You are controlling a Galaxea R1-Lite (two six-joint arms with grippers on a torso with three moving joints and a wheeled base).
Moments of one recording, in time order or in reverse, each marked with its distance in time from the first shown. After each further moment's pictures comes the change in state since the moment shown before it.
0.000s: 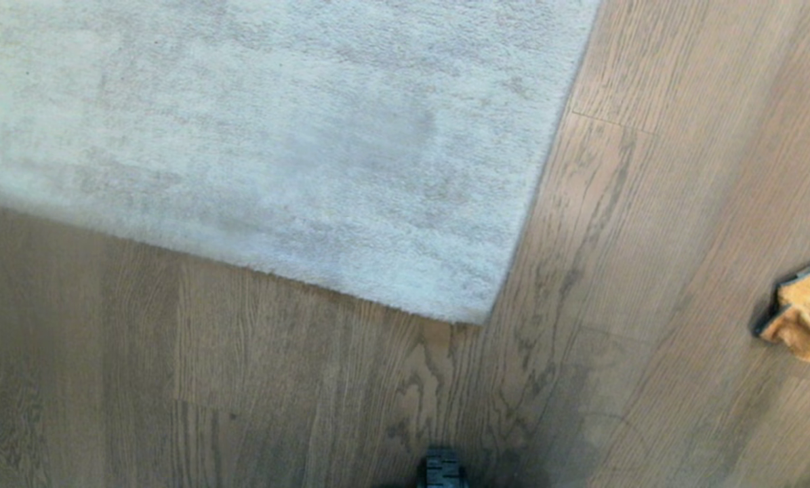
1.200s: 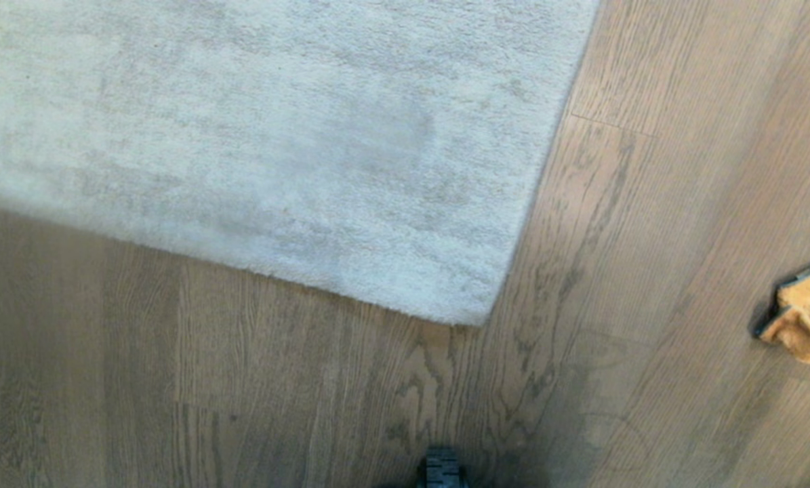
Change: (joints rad) left arm 0.000 0.000 0.000 0.000 0.000 0.000; right arm 0.000 0.000 0.000 0.000 0.000 0.000
